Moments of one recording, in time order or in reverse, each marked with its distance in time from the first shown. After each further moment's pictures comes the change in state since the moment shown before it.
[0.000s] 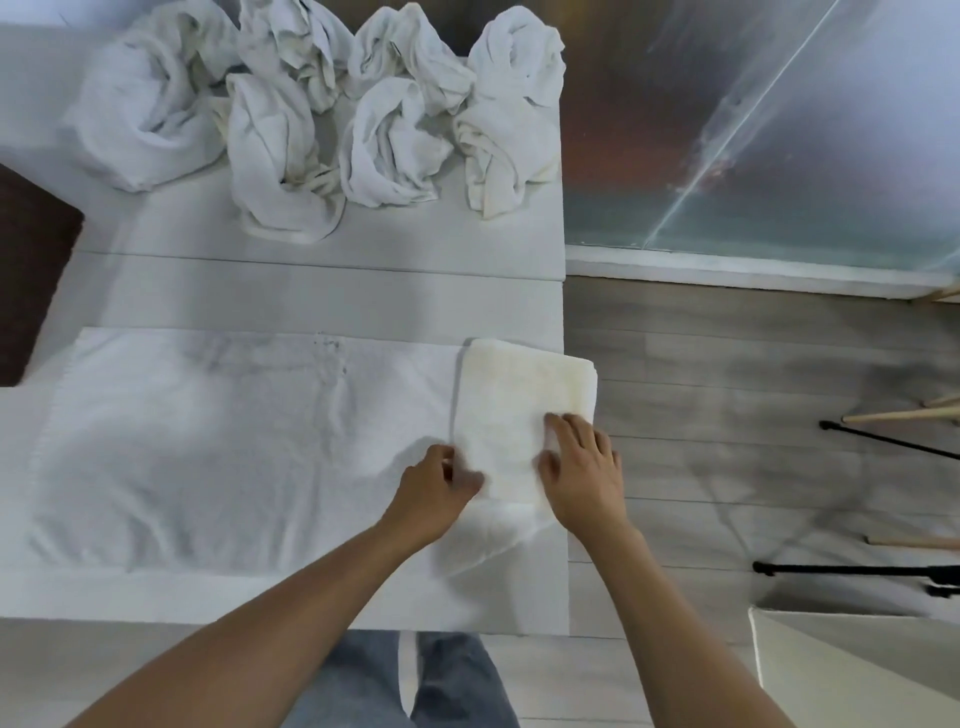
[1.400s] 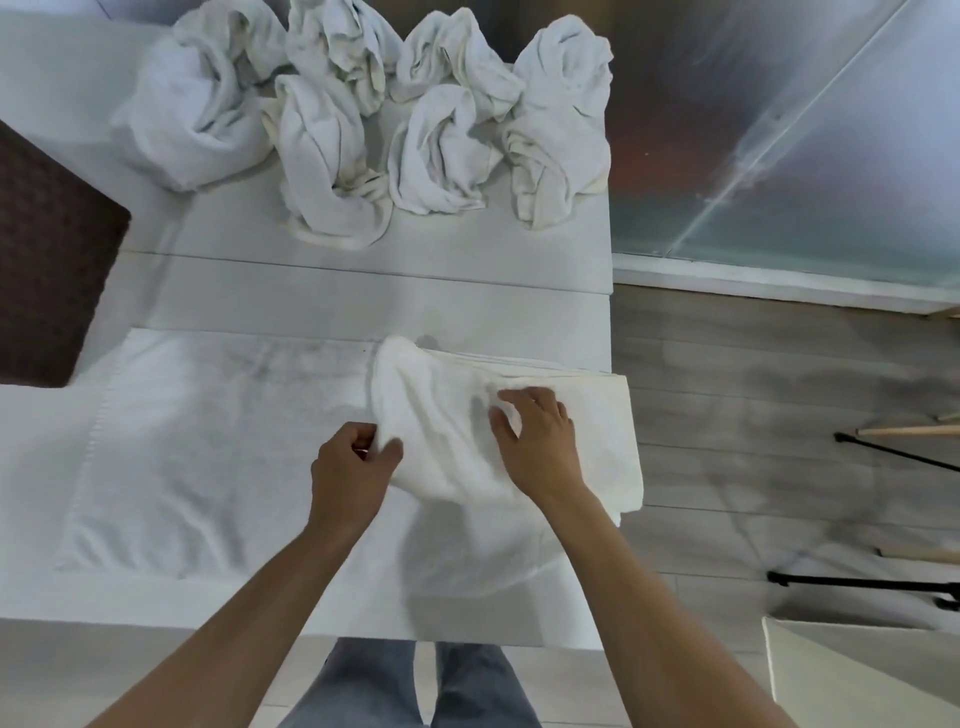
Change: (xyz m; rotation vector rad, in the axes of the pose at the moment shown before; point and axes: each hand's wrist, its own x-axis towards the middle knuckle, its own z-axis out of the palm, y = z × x) left_hand -0.015 -0.039 -0.124 -0.243 0.483 -0.039; right_hand 0.038 -0.132 0.007 0.289 -0.027 -0.016
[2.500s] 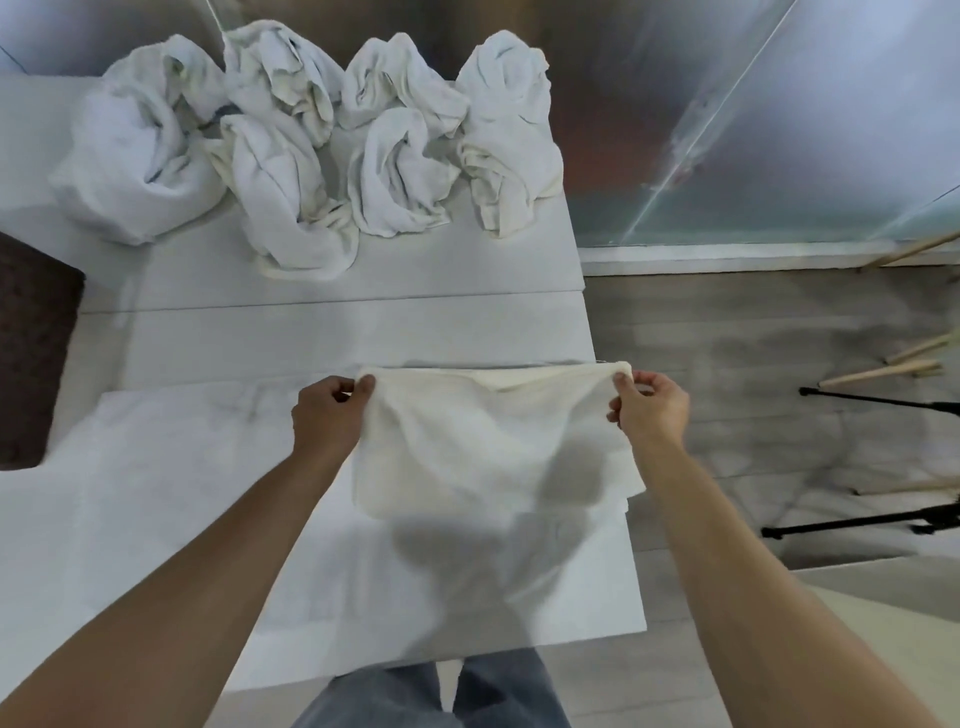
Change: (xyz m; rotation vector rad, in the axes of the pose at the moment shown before) left_hand 0.105 0.034 -0.018 0.077 -0.026 0.085; right_hand 0.023 0.058 -0.074 0.730 0.530 0.650
